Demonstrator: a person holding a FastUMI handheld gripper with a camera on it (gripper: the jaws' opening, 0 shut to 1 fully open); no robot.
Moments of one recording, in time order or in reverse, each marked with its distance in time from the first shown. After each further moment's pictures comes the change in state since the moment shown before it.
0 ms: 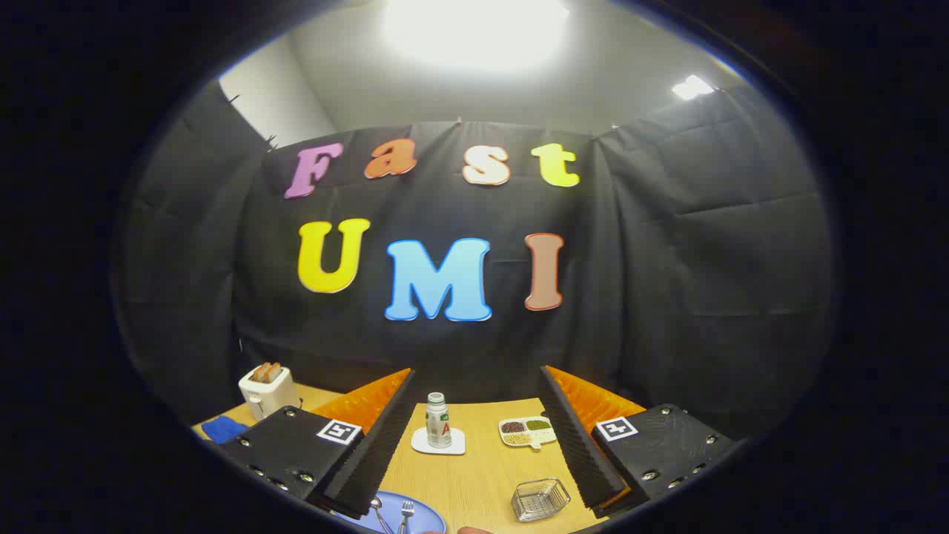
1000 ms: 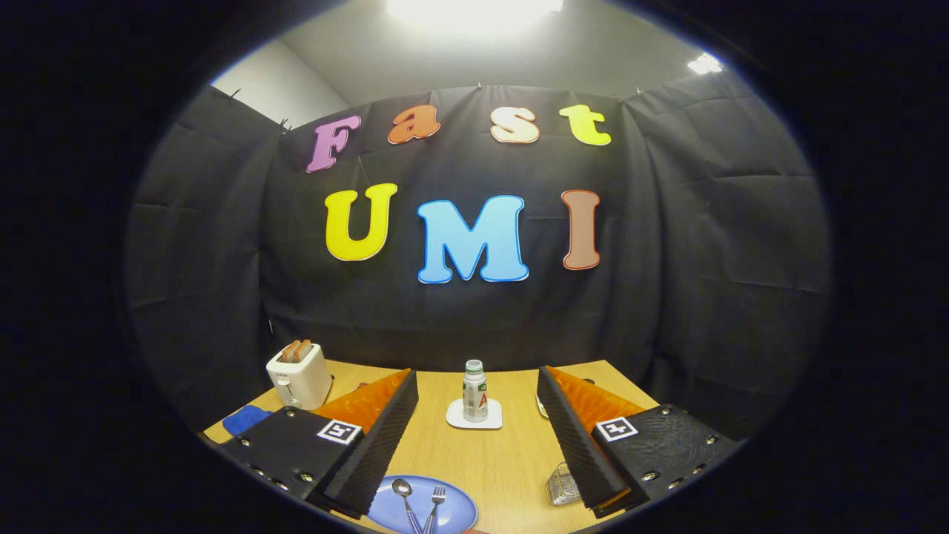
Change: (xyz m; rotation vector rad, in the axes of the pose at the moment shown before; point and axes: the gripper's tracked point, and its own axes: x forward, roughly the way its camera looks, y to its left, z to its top) arm 0.015 0.030 -0.034 0.073 0.164 0.101
